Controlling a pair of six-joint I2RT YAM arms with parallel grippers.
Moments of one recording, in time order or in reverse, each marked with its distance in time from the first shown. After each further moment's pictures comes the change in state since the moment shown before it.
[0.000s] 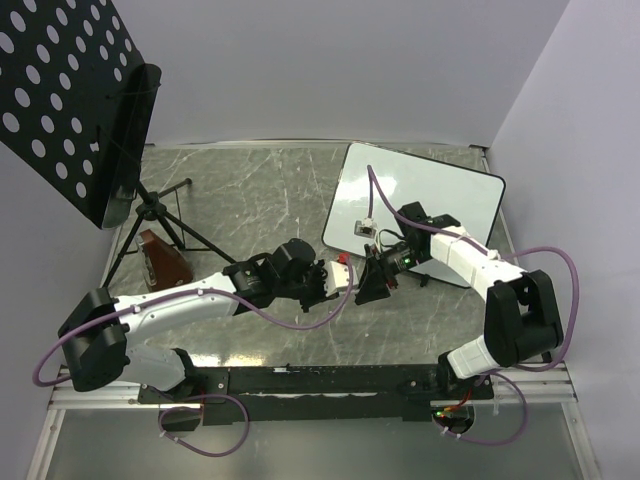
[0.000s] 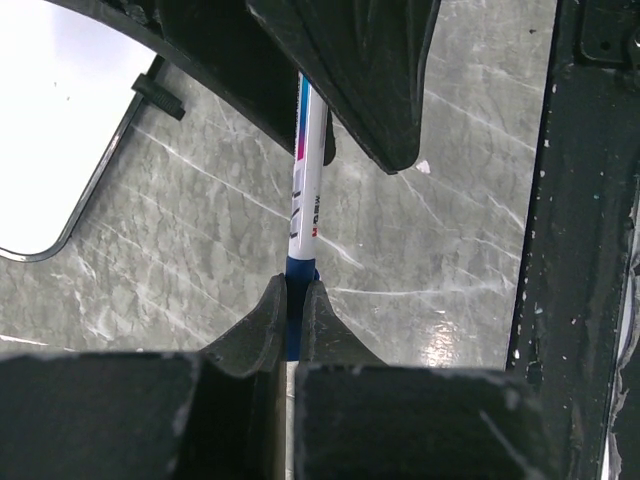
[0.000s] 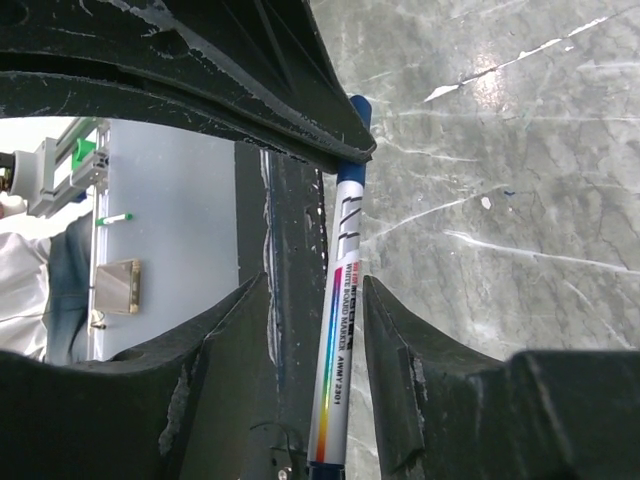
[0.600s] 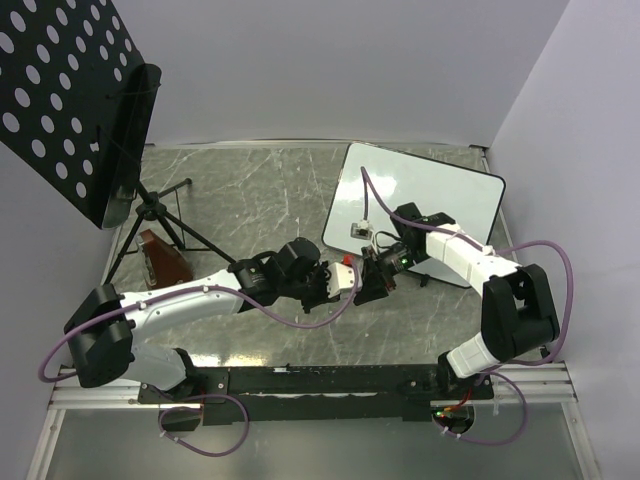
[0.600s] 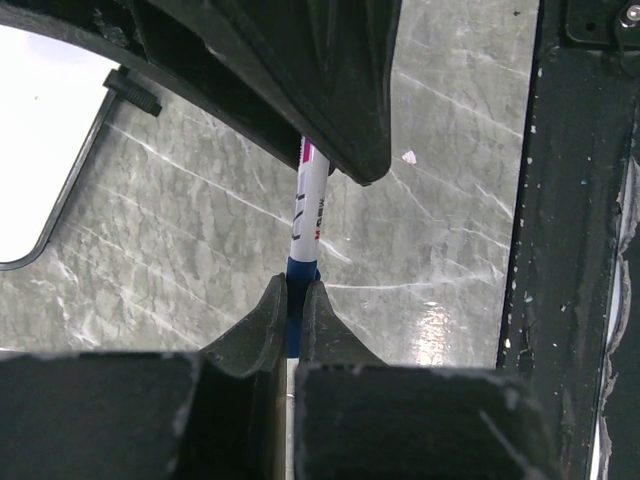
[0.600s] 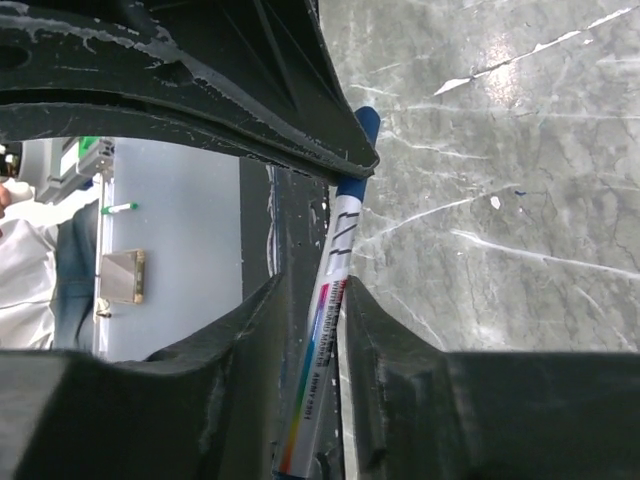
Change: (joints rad) left arm 0.000 0.035 0.037 -0.049 0.026 0.017; right arm 0.022 0.037 0.018 -0.037 0.002 -0.040
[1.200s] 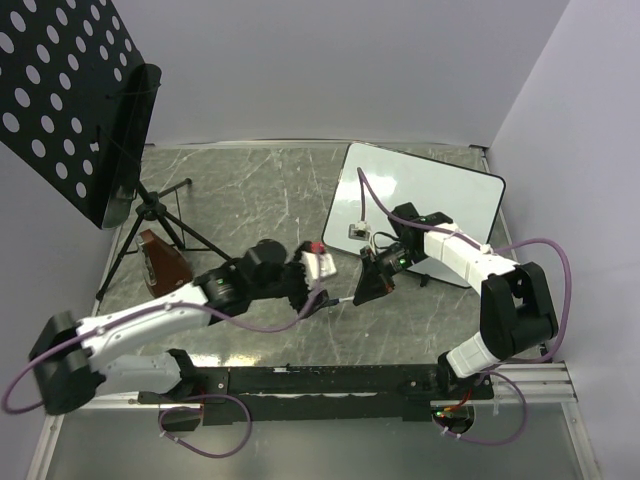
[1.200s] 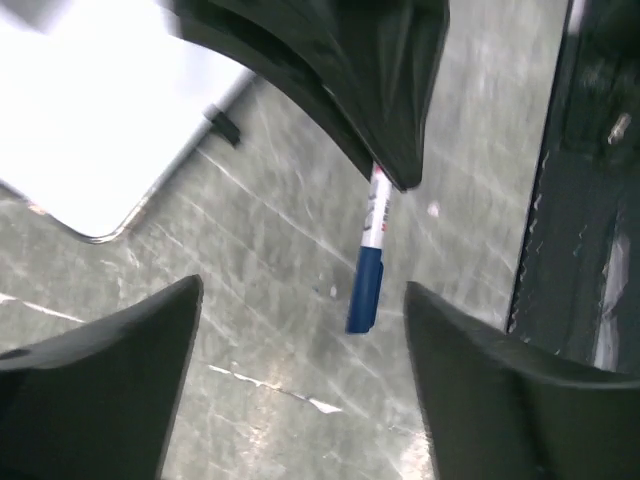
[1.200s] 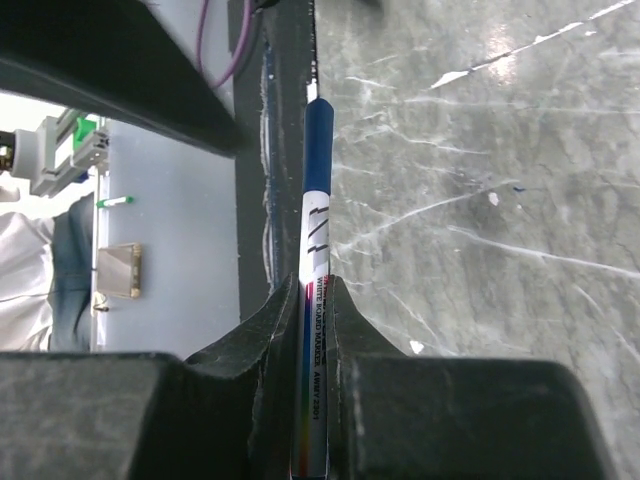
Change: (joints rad) left arm 0.033 -0.181 -0.115 0.114 -0.042 -0.094; right arm 0.013 0.011 0.008 0.002 0.023 0.005
